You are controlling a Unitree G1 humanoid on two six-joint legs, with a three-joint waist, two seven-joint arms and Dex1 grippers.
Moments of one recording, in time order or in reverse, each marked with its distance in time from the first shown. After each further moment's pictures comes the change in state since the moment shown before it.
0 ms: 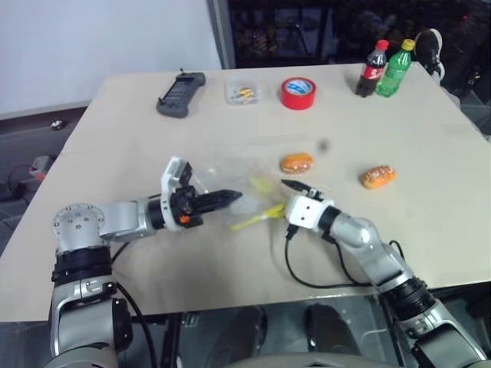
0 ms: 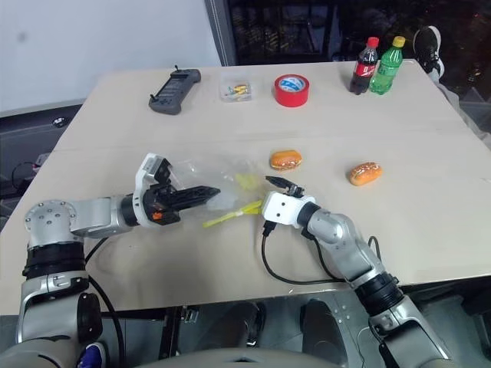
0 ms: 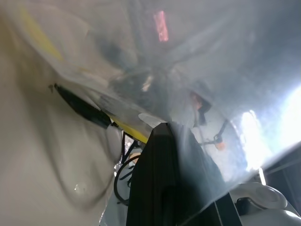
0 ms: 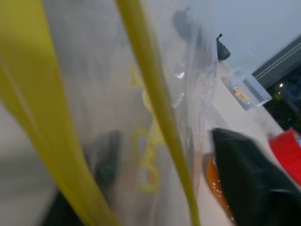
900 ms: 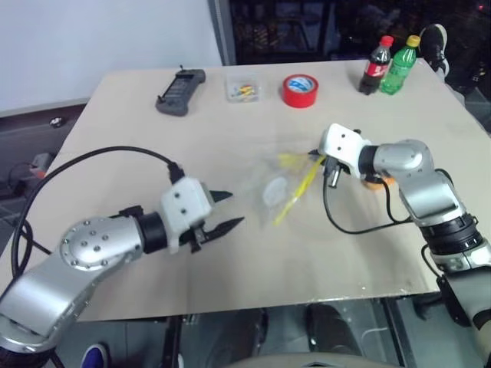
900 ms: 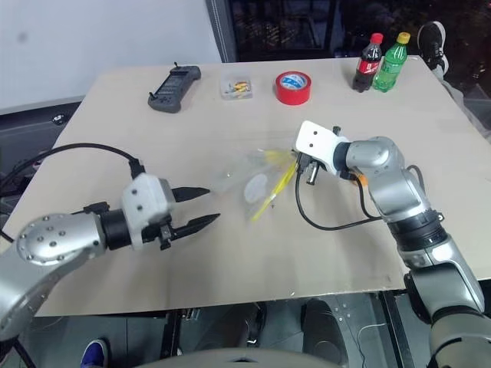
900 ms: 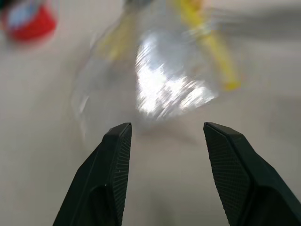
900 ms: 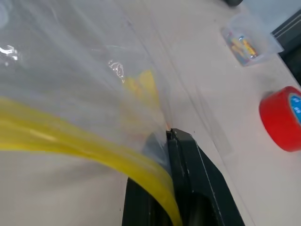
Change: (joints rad) left arm 0.506 0.422 -0.307 -1.118 1.182 -1.082 -0.241; right arm -0.424 -0.252 -0.105 0.004 0.218 0.506 0.495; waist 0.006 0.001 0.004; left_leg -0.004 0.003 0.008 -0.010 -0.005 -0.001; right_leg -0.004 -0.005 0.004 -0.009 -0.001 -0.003
